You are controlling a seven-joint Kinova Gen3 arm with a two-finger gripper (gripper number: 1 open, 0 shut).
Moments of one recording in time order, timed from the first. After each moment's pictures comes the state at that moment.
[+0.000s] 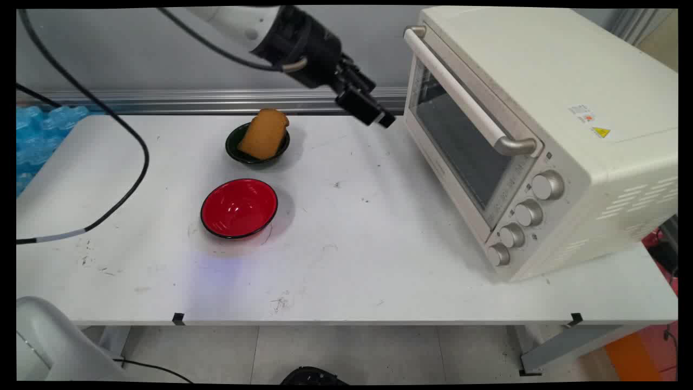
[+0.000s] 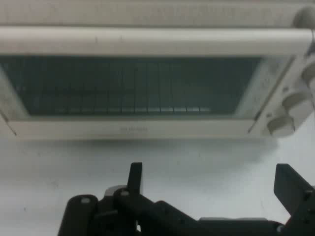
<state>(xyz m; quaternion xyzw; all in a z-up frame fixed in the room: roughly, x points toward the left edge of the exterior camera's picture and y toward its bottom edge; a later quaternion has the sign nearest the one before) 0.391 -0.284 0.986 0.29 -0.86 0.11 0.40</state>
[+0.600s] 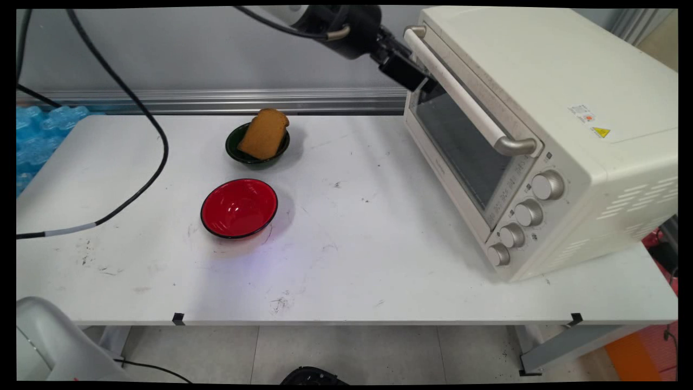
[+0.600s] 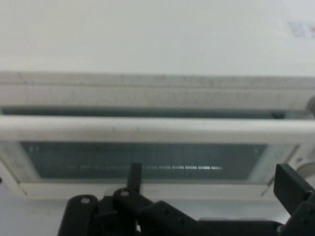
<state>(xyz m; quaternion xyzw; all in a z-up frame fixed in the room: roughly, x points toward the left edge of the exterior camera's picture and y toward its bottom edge) 0.358 -0.315 1.004 0.29 -0.84 0.13 0.43</state>
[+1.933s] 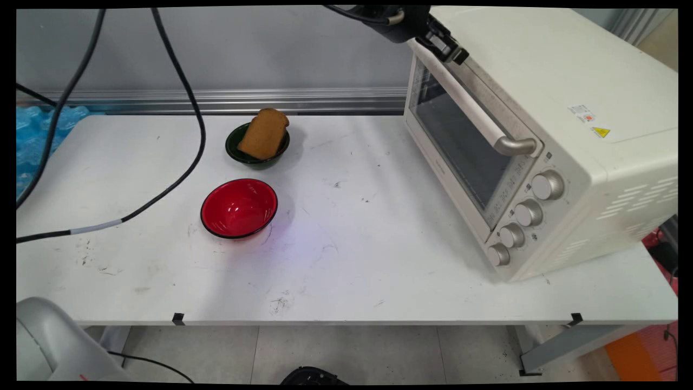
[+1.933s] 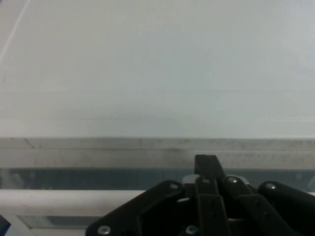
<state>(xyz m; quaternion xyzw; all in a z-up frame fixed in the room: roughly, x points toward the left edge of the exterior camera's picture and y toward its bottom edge) 0.308 -0.360 1.009 0.29 -0.84 0.16 0.43</state>
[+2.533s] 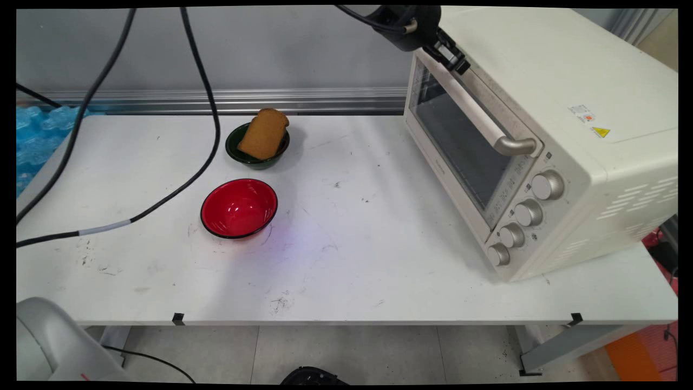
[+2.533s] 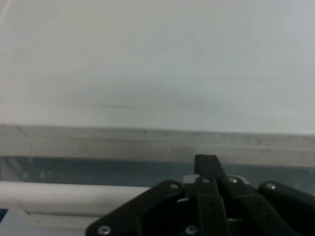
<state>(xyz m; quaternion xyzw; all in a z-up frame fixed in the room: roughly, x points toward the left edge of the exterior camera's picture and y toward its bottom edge) 0.289 -0.373 1.001 0.31 -0.85 0.15 0.40</state>
